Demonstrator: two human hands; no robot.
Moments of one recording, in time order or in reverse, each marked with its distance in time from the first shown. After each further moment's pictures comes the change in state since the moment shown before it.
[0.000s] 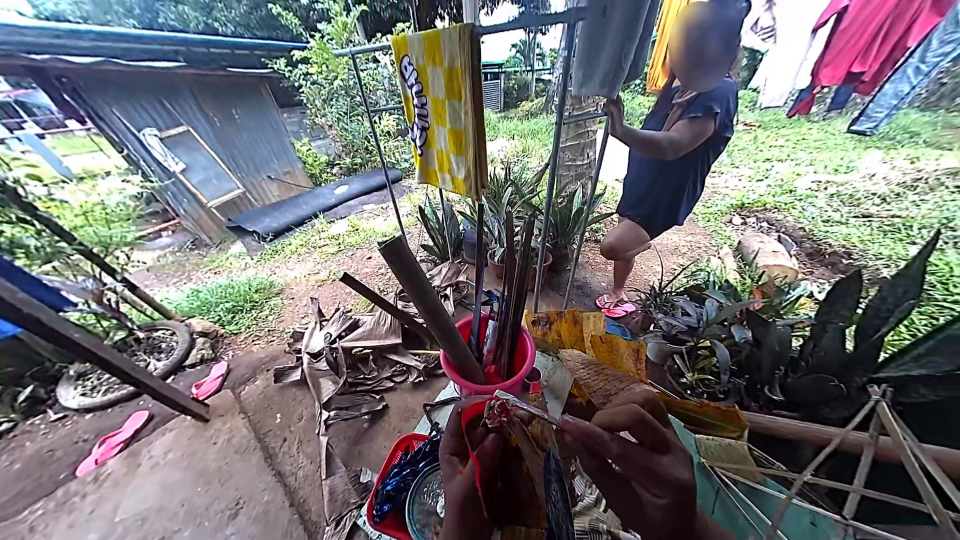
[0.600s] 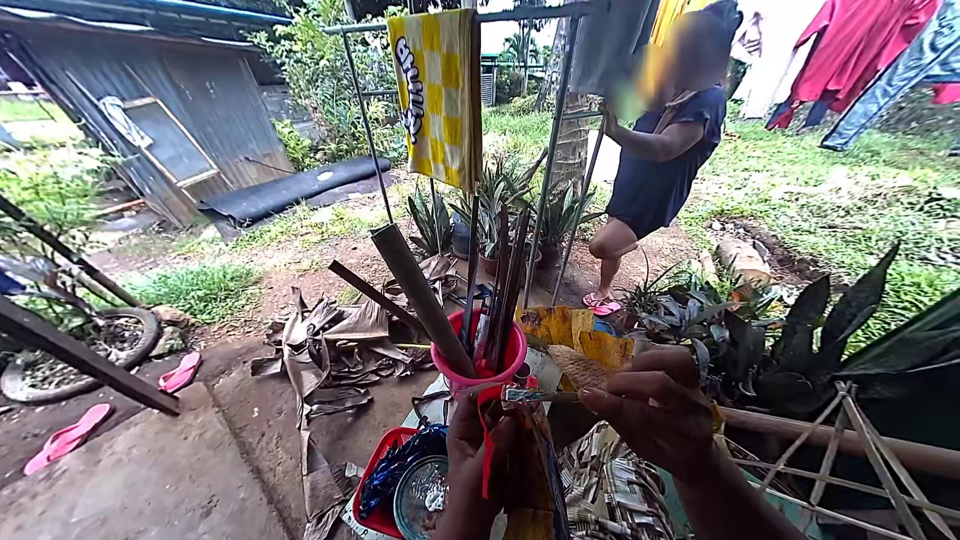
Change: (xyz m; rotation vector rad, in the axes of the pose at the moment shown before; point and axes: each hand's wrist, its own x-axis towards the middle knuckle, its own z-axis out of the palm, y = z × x) left_hand 0.007 -0.007 0.000 -0.035 -0.074 -0.002; right_hand 0.029 0.041 -0.019 -0.046 -0.065 -0.286
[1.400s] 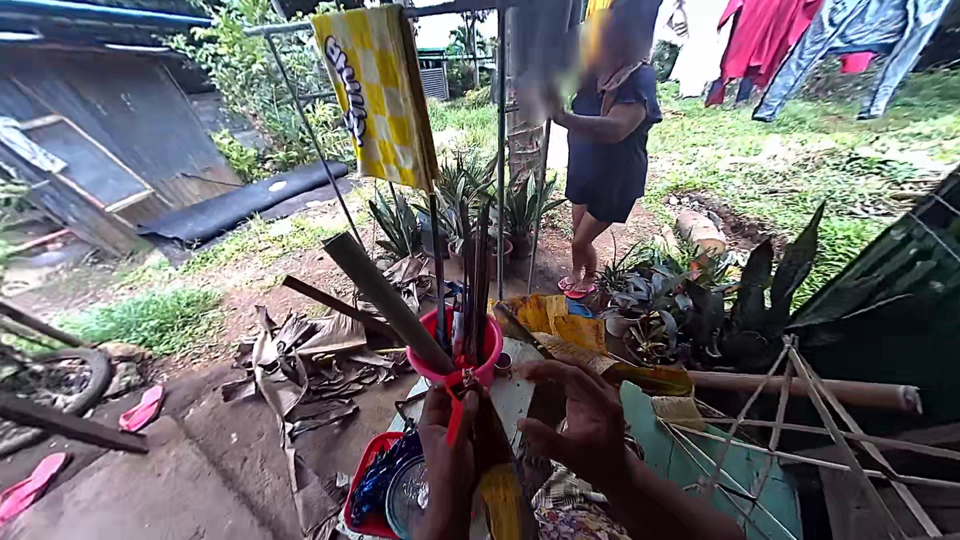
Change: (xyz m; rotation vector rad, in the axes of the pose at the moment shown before) left_hand 0.012 -0.014 -0.001 0.372 0.301 -0.141; right_hand -0.015 -0.043 0.045 0.396 0.153 0.499
